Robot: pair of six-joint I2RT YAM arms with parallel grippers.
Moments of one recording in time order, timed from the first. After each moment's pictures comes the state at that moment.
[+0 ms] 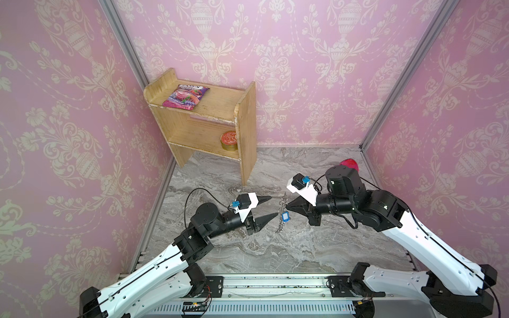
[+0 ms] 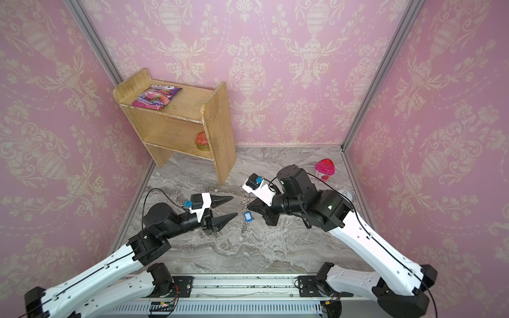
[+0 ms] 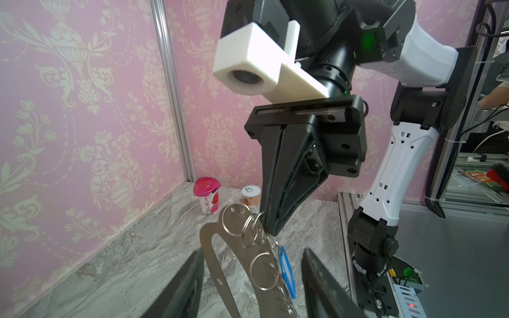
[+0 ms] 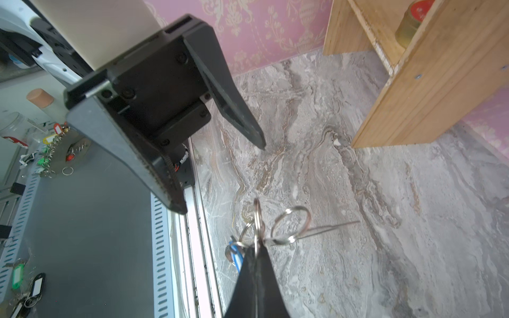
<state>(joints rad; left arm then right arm) -0.83 0.77 0.67 0.18 0.39 0.03 0.79 1.13 1.40 -0.93 -0.37 -0.17</state>
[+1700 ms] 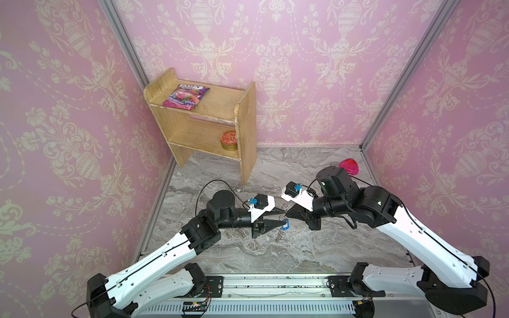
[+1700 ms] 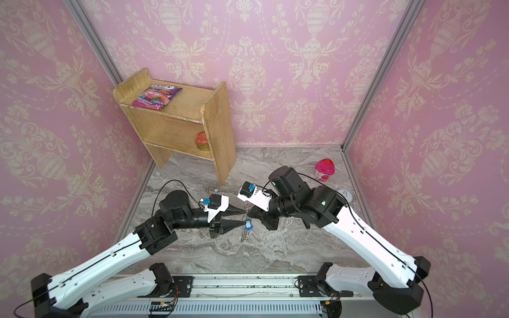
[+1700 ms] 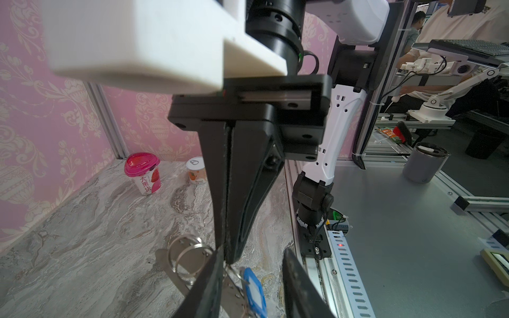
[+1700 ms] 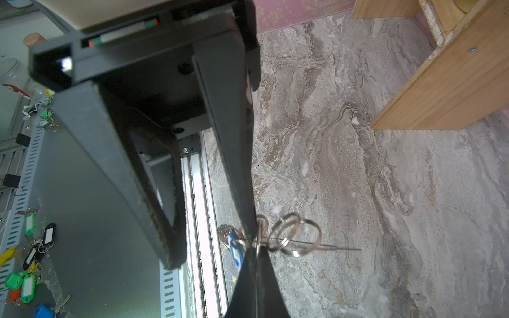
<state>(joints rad) -0.84 0.93 0.82 -0.02 0.64 0.08 0.84 1.18 1.45 -1.04 -0.37 -0.27</state>
